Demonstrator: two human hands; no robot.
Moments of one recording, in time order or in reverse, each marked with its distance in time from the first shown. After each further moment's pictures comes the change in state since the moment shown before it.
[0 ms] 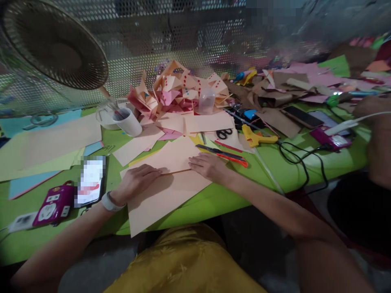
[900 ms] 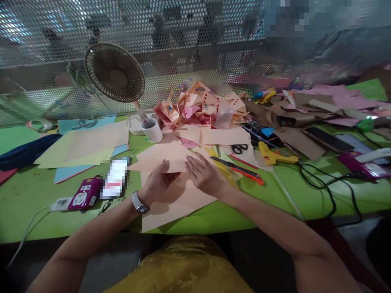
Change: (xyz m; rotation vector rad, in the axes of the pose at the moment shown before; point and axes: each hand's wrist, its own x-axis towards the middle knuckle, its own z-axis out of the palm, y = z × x) left_hand 0.047 0.041 0.007 -1.972 0.770 -1.279; right_hand 0.059 -0.042 -0.014 -0.338 0.281 -0.179
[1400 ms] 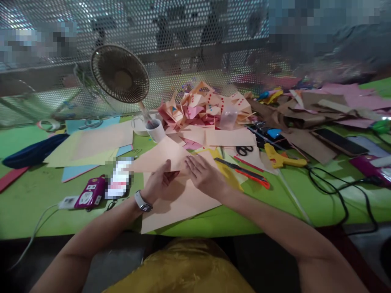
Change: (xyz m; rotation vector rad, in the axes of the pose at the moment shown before) left_hand 0.004 0.011 -0.005 0.028 0.081 0.060; right_hand 0.002 -0.003 0.011 0.105 -0.120 0.070
